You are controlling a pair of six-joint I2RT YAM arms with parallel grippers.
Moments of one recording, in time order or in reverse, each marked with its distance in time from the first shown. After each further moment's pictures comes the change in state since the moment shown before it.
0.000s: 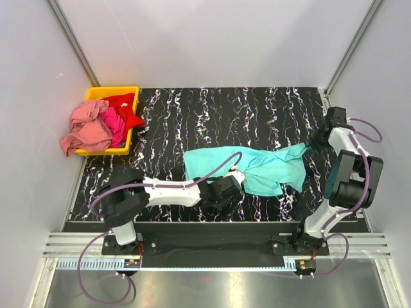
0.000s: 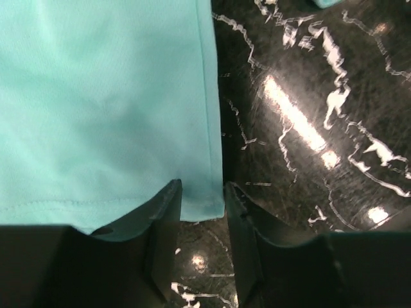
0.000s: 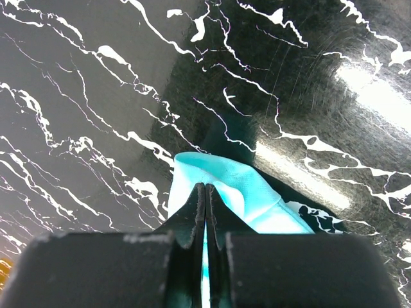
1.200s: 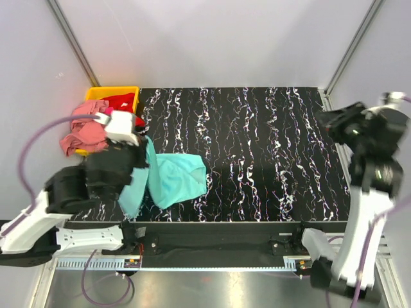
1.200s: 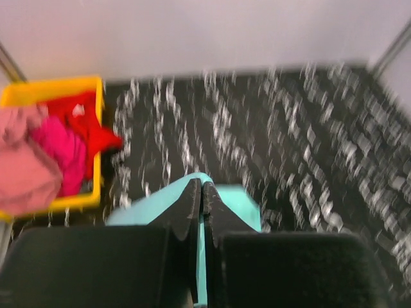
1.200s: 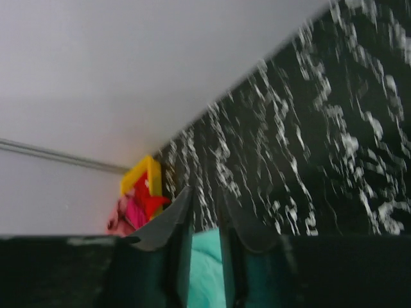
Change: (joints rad) left arm 0.003 -0.841 0.542 -0.557 -0.658 0.074; right arm 0.000 -0.828 0.395 -0.300 -0.322 -0.064
